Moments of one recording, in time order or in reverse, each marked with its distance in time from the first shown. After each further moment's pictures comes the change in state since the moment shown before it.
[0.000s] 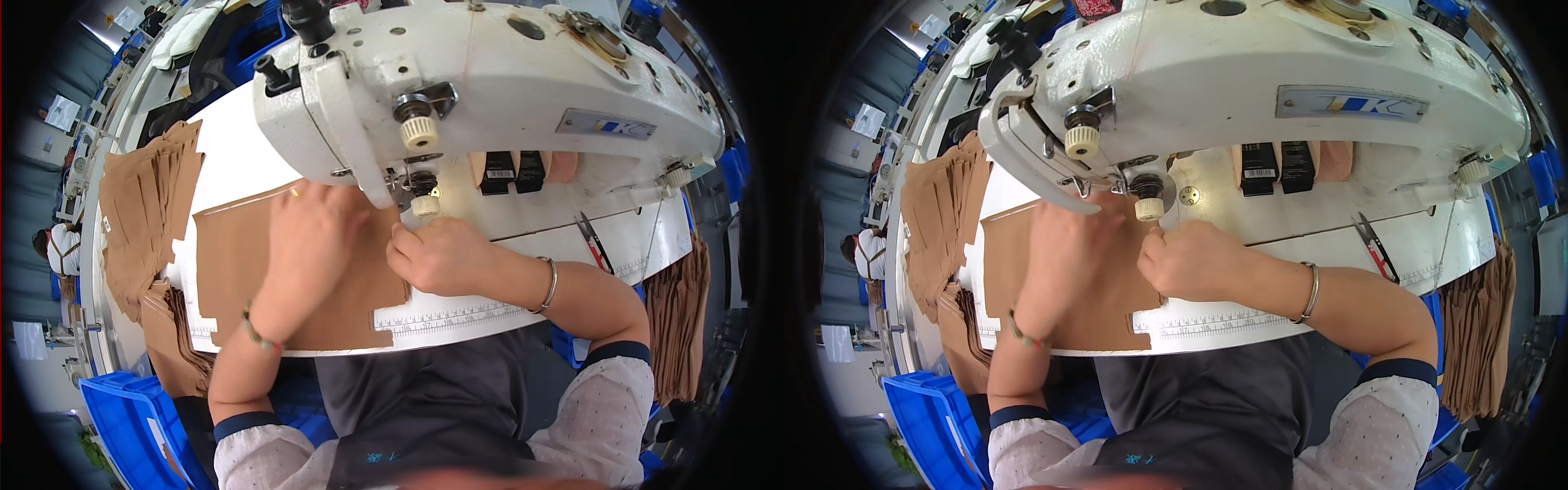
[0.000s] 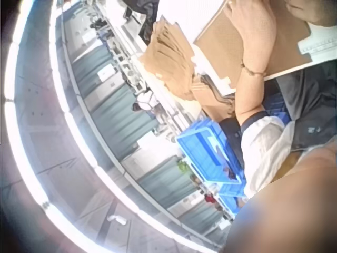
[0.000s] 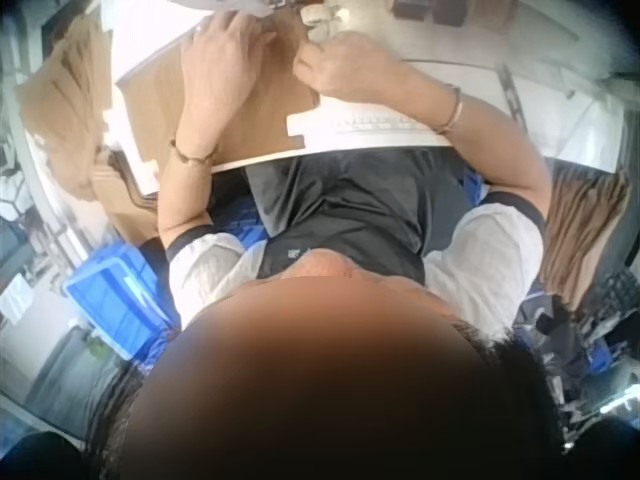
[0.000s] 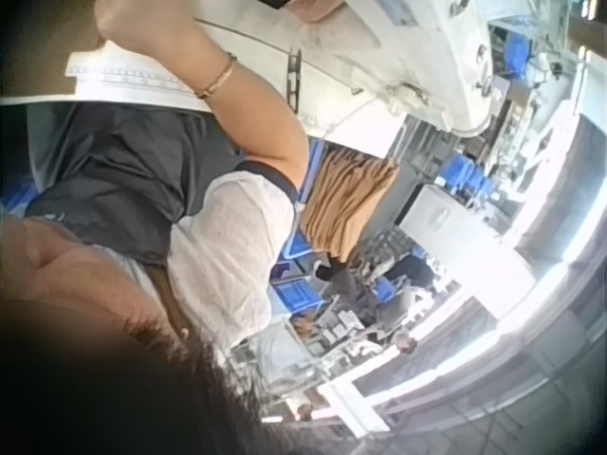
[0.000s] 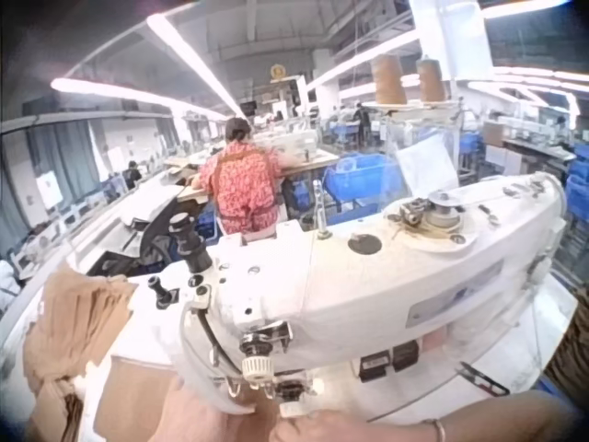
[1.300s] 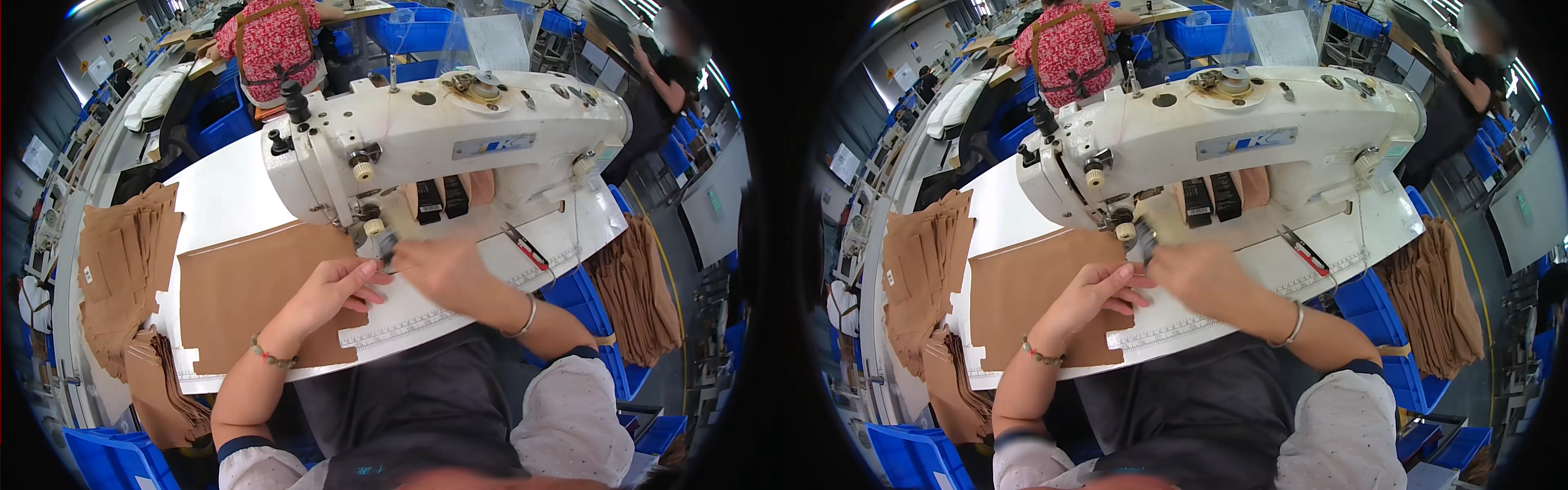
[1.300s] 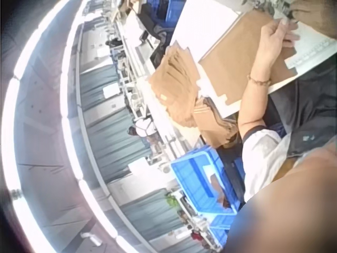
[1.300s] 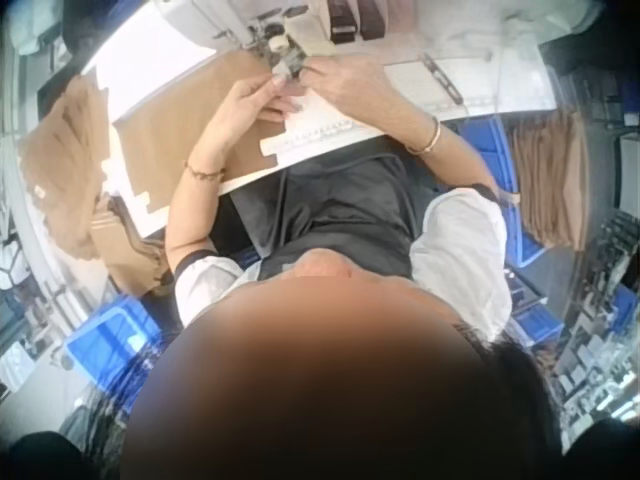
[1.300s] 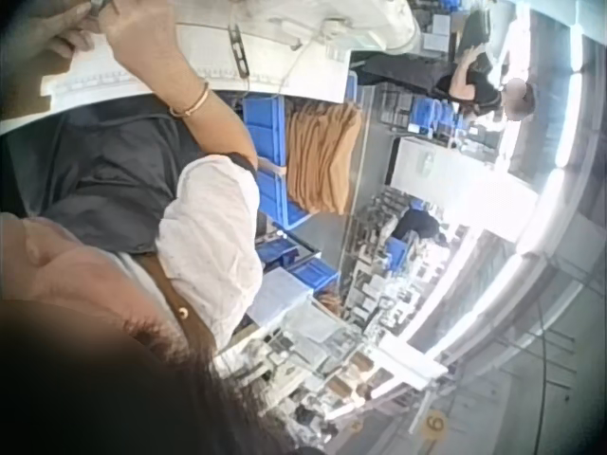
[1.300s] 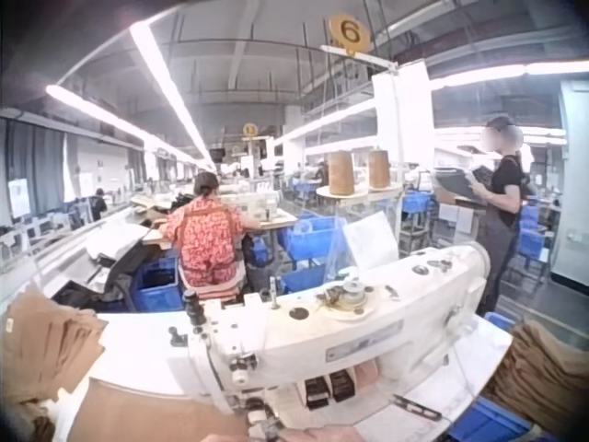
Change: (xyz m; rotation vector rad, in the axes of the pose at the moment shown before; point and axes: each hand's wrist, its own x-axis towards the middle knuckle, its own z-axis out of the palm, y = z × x) left_hand -0.014 0.030 0.005 -1.400 -0.525 -0.370; right_hand -0.018 -0.019 -0.076 -0.081 -0.002 0.341
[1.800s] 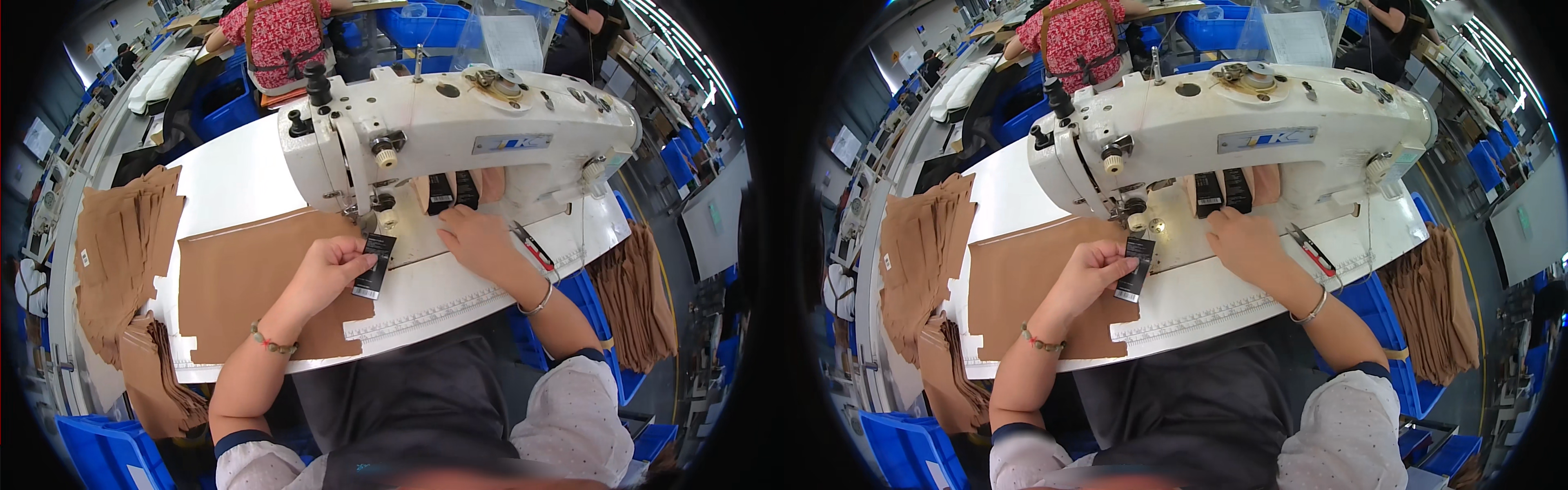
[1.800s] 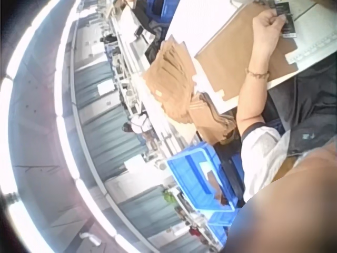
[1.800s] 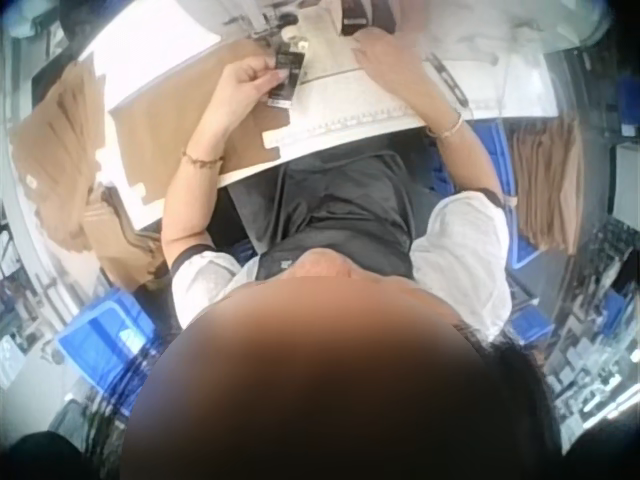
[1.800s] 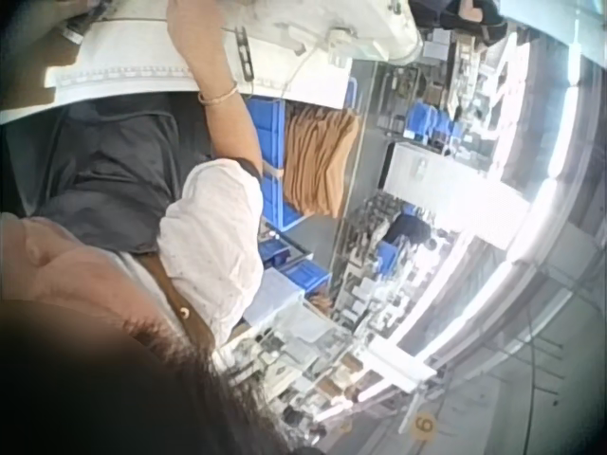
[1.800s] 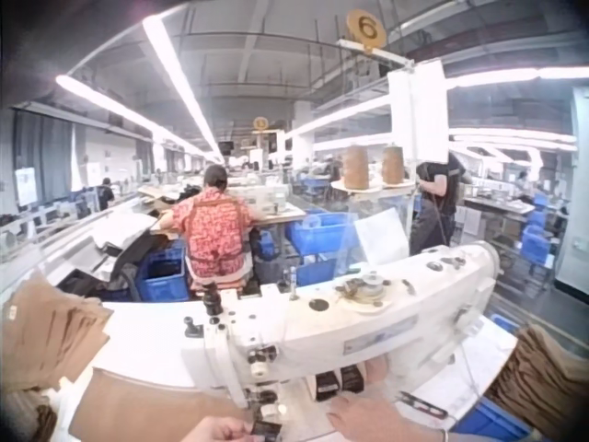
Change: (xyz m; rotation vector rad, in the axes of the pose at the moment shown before) left_hand 0.009 -0.001 -0.014 0.113 0.070 0.090; right_hand -0.023 0.044 0.010 -0.100 -0.179 0.432
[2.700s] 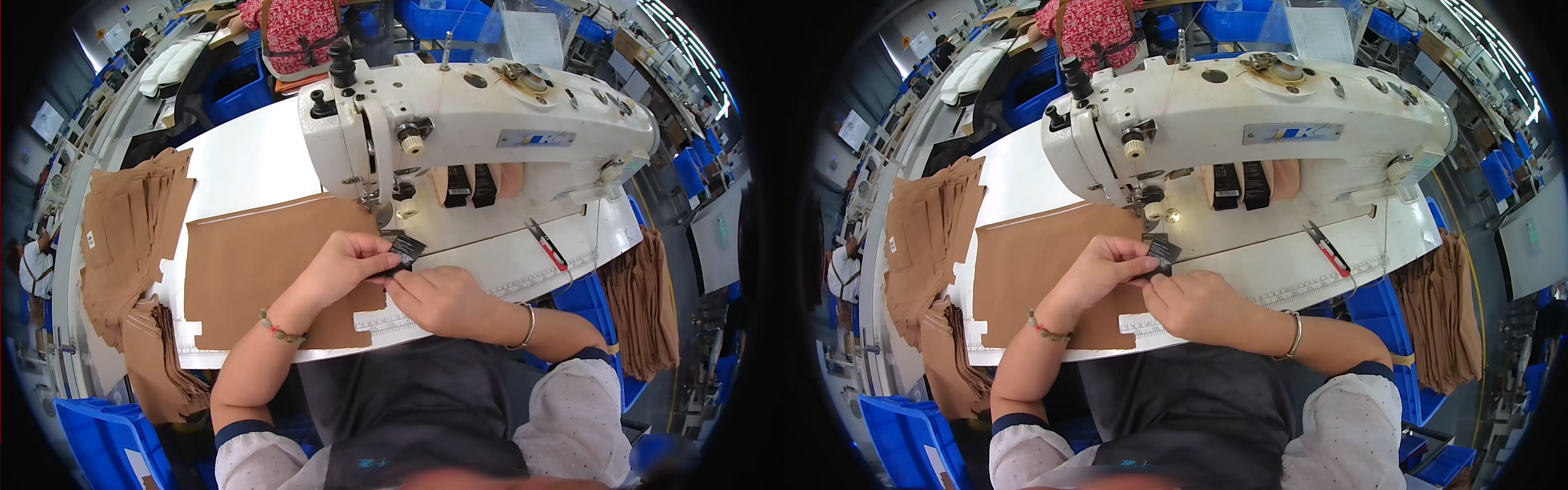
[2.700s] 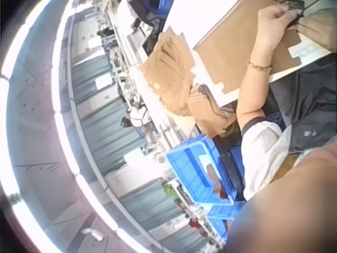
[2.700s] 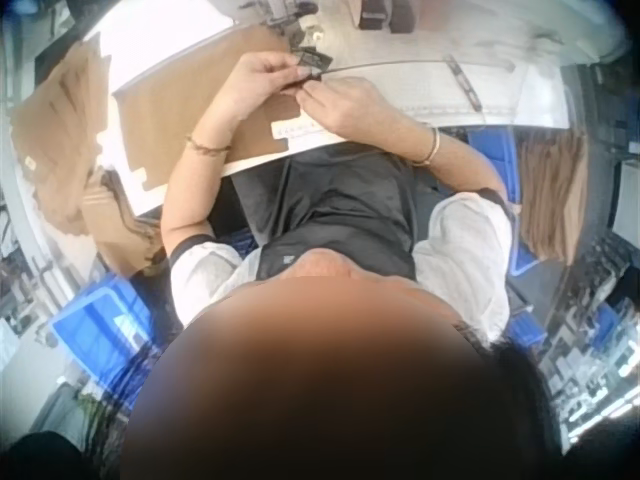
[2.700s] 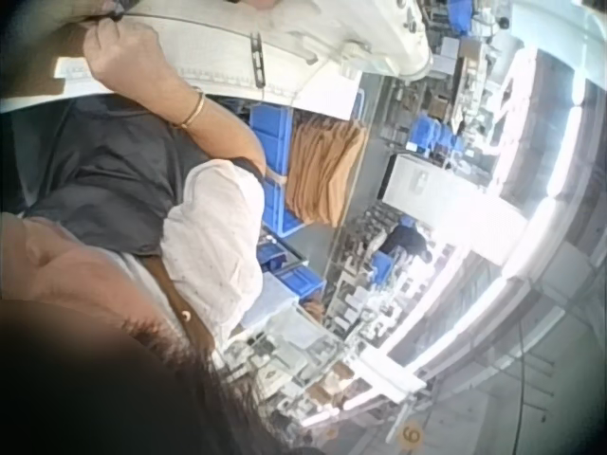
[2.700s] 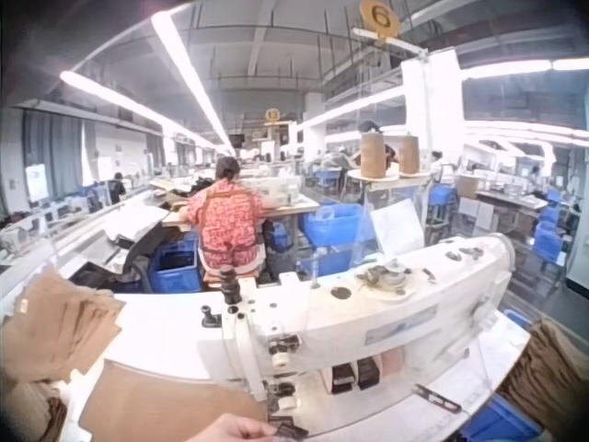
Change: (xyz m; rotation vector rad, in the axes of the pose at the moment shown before) left_hand 0.001 -0.005 -0.003 -0.182 -0.151 -0.078; right_hand -0.018 -0.088 -0.009 0.074 0.133 -0.553
